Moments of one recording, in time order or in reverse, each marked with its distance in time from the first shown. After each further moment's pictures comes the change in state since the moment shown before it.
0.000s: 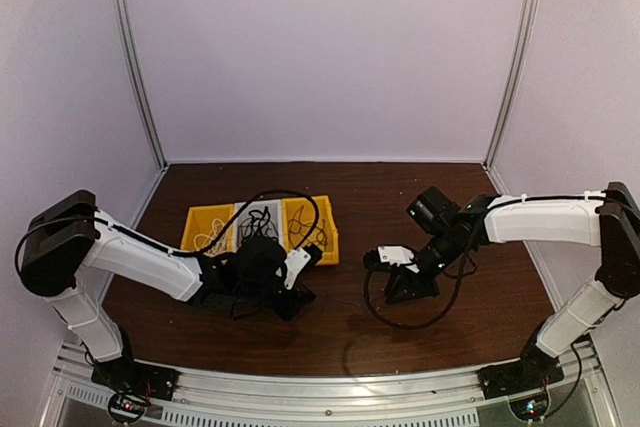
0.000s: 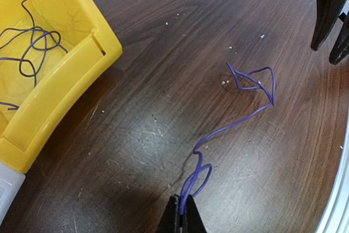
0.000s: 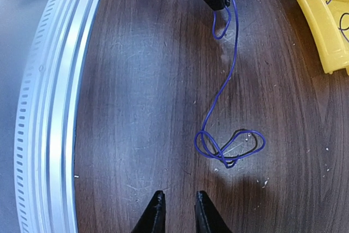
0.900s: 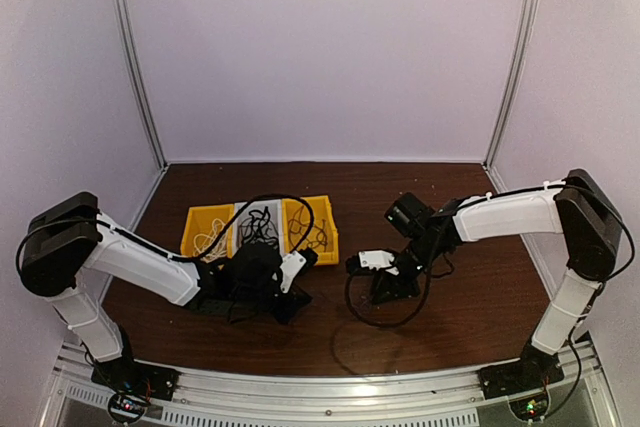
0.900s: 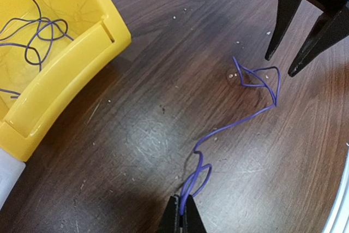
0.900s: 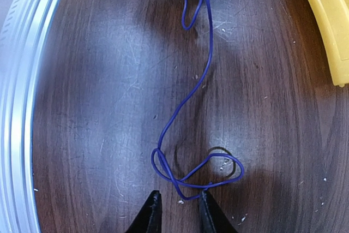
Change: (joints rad) left arm 0.000 0.000 -0.054 0.069 -0.026 -0.006; right arm 0.041 0.198 0.082 0.095 0.072 -0.019
